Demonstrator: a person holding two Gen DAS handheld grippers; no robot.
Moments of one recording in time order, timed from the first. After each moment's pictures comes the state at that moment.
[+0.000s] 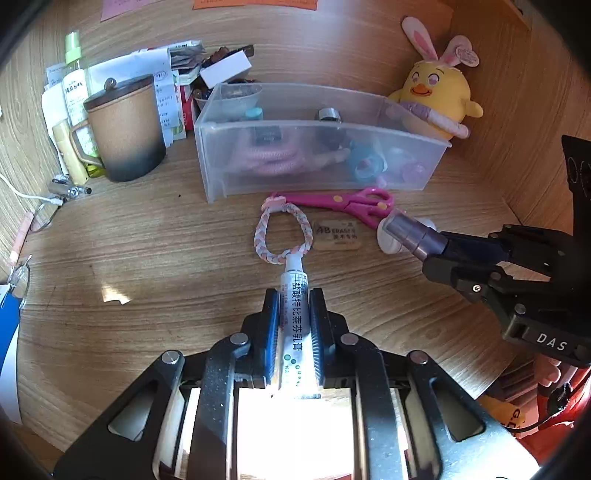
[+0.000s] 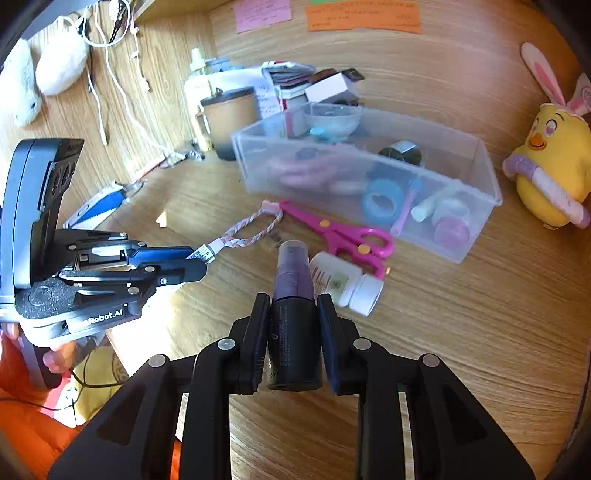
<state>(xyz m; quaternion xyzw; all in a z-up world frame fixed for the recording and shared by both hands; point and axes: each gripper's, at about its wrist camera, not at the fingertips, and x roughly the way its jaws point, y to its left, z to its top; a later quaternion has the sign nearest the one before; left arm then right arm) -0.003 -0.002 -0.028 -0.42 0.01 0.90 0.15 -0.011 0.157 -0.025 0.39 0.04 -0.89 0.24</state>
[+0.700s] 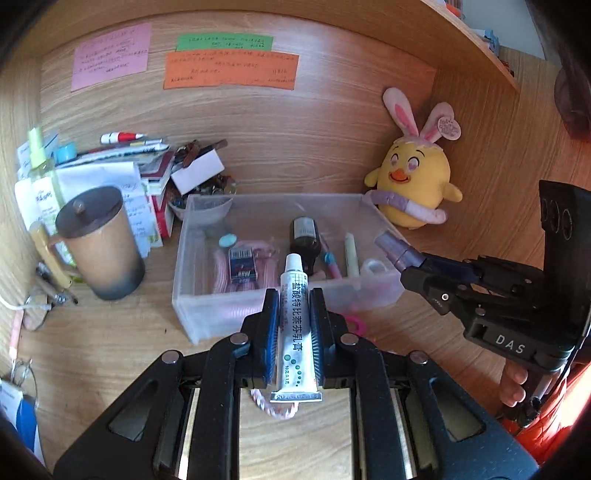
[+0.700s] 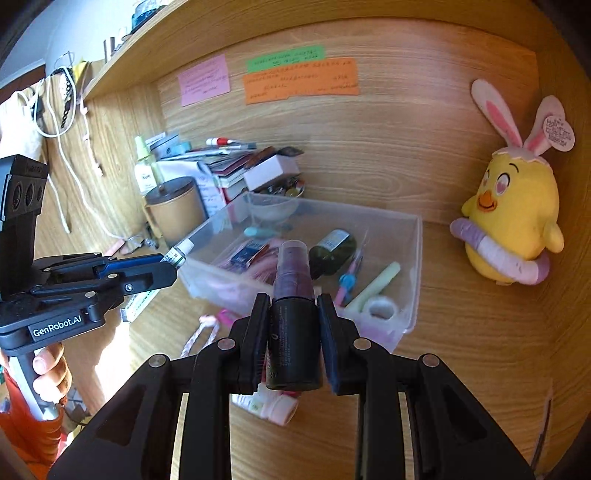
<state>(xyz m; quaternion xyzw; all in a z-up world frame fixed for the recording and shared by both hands) -0.064 0.012 0.049 -0.33 -0.01 0.92 0.19 -0.067 0.191 0.039 0.32 0.00 -0.93 0.17</state>
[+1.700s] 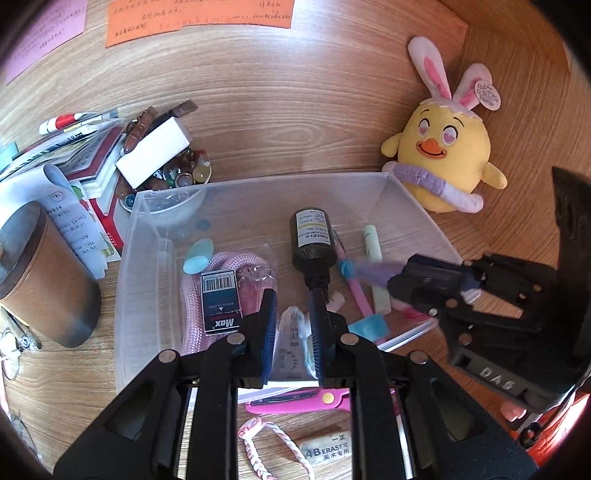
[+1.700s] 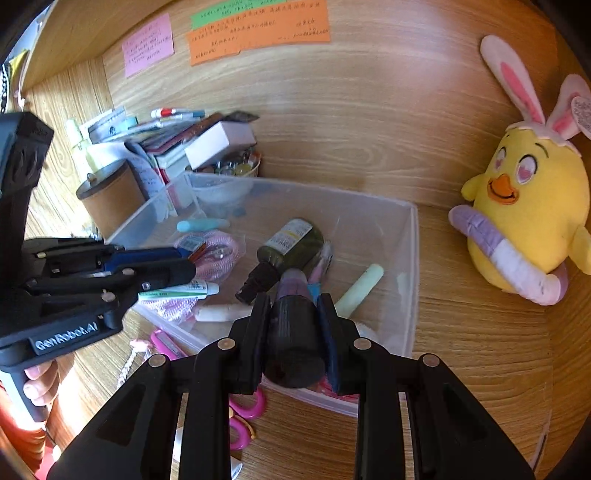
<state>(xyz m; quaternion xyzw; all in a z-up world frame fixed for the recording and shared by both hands) -0.155 0.043 0.018 -0.41 0.02 0.89 0.20 -0.148 0.195 0.007 0.39 0.02 -0.91 0.13</state>
